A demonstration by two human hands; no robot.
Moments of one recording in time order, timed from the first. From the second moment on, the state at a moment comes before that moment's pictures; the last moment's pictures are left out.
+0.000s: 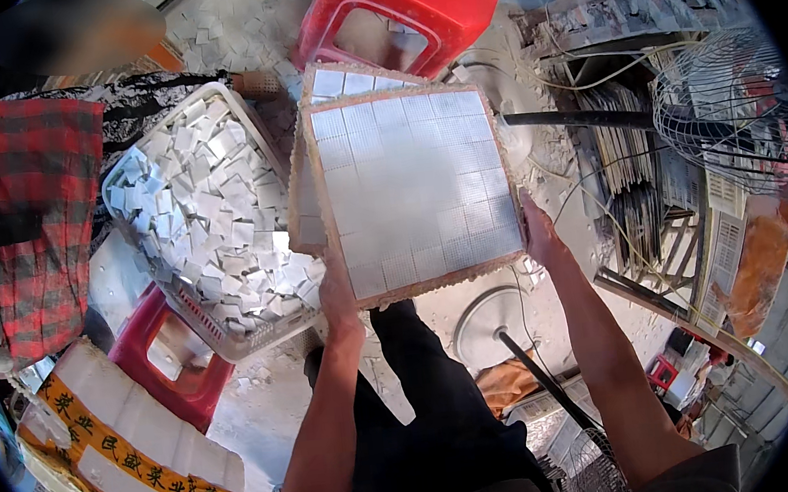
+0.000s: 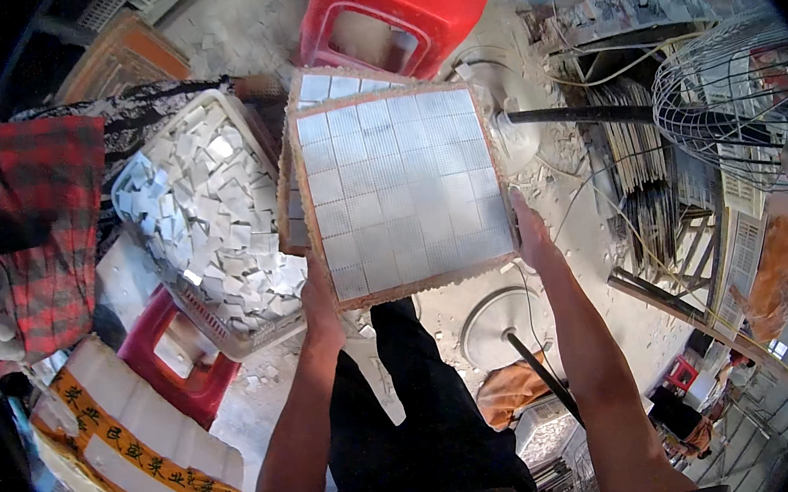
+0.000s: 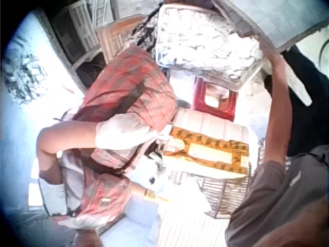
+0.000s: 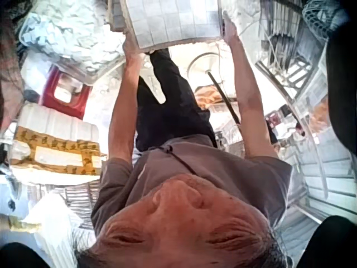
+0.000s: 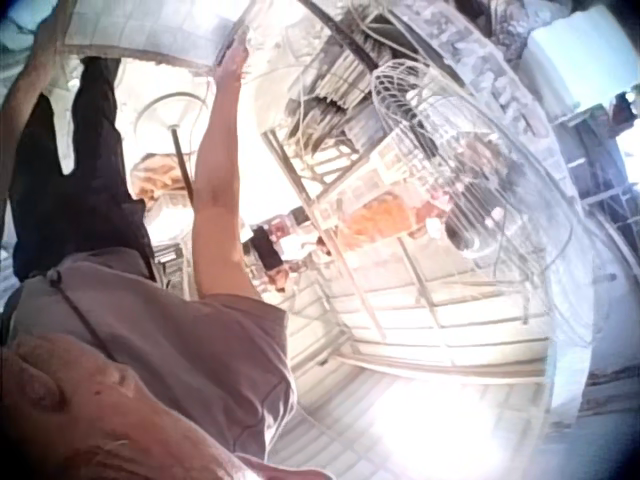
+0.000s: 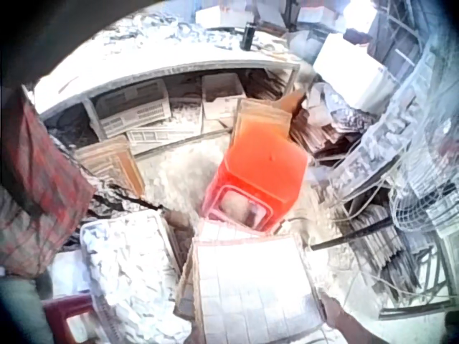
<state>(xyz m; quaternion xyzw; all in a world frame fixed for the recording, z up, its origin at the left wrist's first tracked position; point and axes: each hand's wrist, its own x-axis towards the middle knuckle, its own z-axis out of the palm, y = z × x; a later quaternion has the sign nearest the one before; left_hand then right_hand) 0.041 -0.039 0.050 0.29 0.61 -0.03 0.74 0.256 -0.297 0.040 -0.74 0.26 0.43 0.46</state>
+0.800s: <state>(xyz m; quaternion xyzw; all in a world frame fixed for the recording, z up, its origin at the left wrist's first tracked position) -0.128 -0.043 0.259 0.63 0.61 -0.08 0.47 -0.072 -0.359 0.179 -0.63 0.37 0.20 0.66</state>
